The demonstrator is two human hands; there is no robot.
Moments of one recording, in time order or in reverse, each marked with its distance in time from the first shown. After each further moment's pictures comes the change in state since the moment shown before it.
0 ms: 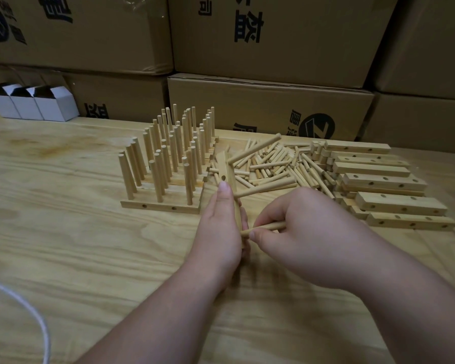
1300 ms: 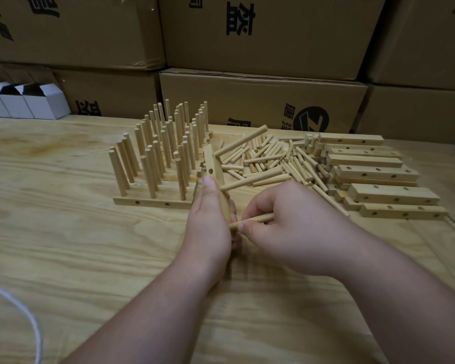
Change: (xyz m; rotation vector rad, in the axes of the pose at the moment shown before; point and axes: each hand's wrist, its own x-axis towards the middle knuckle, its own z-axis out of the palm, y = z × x) left_hand 0.005 -0.004 0.001 -0.168 0.044 -0.065; right_hand 0.009 0.010 0.012 0.130 0.003 -0.008
